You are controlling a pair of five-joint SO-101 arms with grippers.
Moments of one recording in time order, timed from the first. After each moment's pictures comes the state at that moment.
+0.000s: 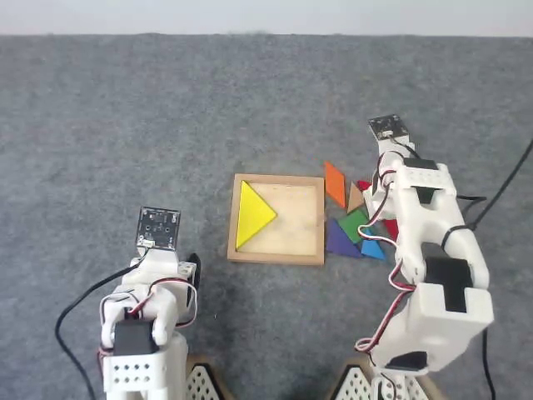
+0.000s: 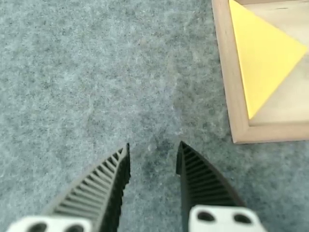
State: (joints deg) left arm -9.4 -103.1 96.9 72.0 -4.0; right arm 1.6 11.4 24.6 52.1 16.9
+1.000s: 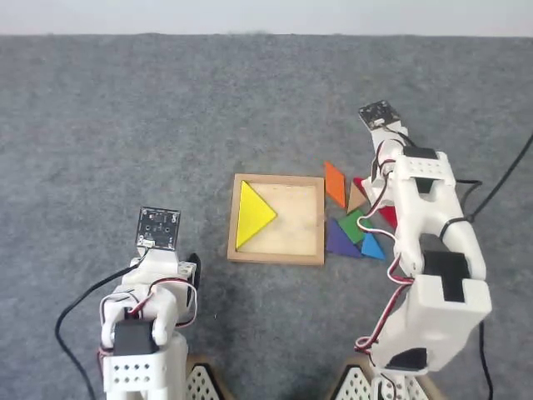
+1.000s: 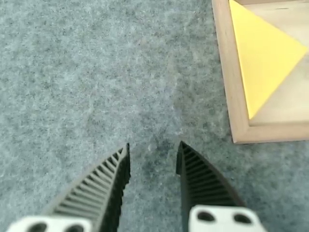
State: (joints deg) left arm -9.4 -103.1 96.9 72.0 -4.0; right arm 1.1 14.9 17.5 52.1 25.7
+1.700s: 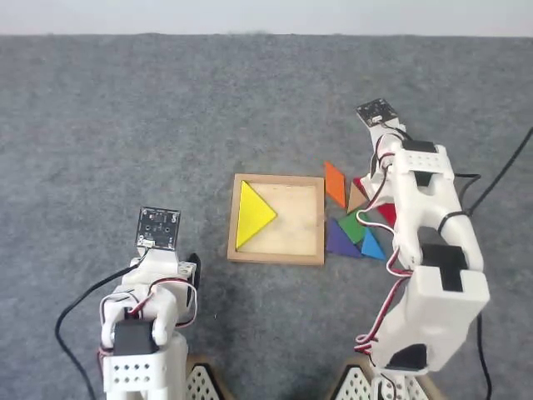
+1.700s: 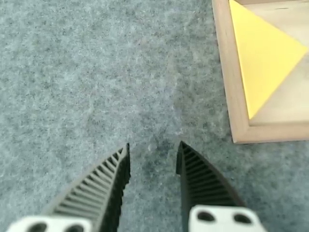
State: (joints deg) left arm -9.4 -103.1 96.9 72.0 -4.0; right arm 1.0 18.5 12.4 56.8 26.2
